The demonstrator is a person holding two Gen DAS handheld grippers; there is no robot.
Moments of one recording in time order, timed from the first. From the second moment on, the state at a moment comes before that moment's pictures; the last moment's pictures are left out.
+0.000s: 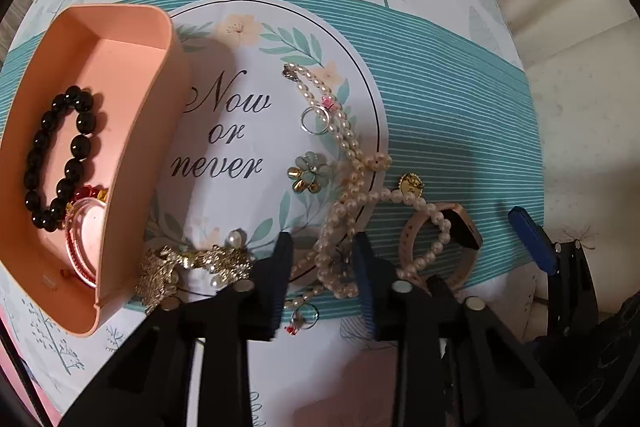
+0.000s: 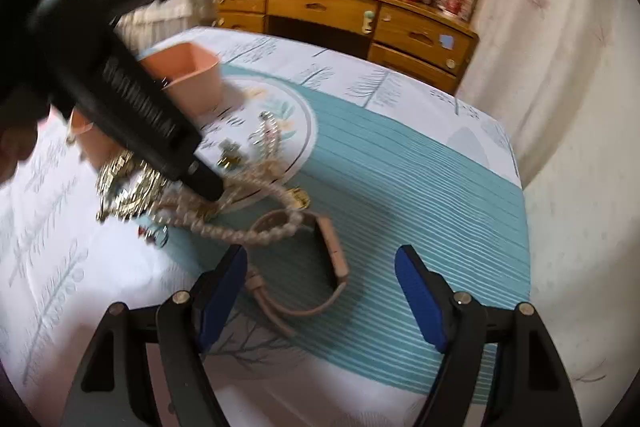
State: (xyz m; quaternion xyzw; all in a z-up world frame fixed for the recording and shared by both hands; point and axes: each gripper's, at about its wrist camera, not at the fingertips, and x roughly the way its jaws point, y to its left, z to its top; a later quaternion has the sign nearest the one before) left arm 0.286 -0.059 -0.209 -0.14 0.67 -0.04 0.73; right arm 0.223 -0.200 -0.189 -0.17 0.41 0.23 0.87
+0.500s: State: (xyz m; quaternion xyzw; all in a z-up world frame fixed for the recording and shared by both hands) left arm 0.294 -0.066 -0.217 -0.16 0.68 -0.04 0.72; right arm 0.243 -0.216 -0.201 -0.13 0.44 0.23 0.86
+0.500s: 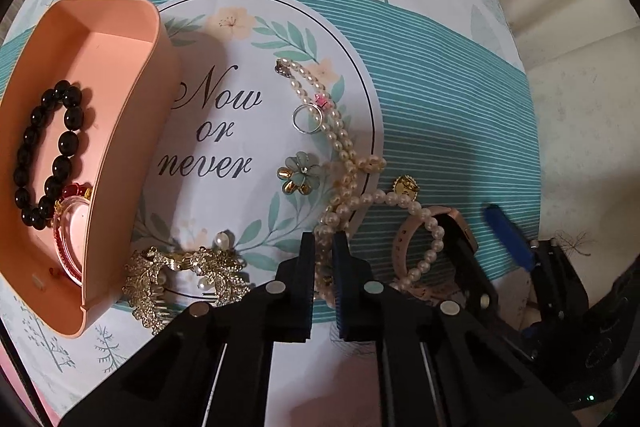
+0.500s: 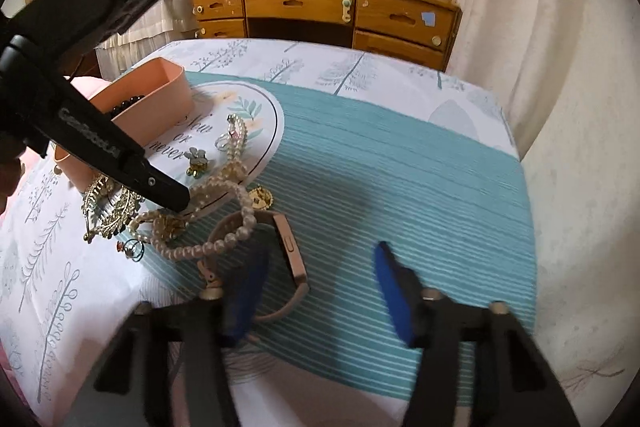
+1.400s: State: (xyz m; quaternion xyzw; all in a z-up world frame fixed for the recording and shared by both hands) left arm 0.261 -0.033 -0.109 -0.21 0.60 -0.11 0.76; right arm 0.224 -0.193 -0.172 -0.12 0.42 0.24 0.87
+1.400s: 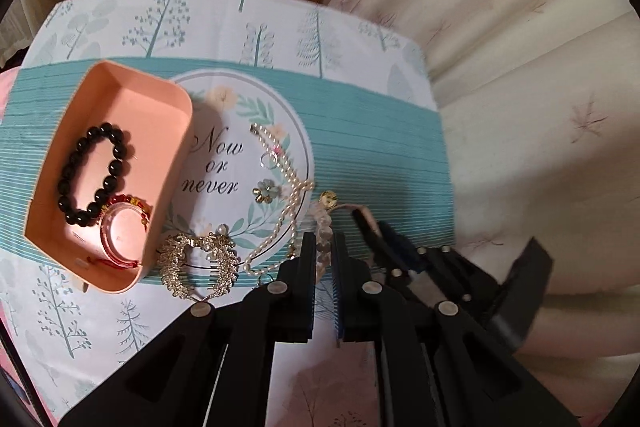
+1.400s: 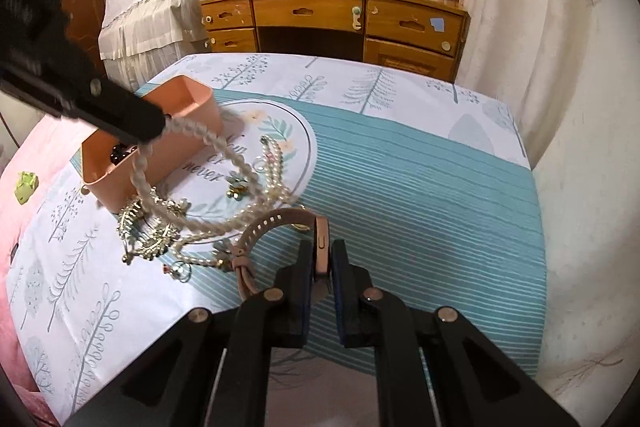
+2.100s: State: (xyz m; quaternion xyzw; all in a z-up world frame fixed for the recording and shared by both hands) left arm 0.222 0.073 -0.053 -0.23 0.53 -0.05 0.82; right arm 0.230 -0.114 -0.123 -0.09 0.38 0.29 0.88
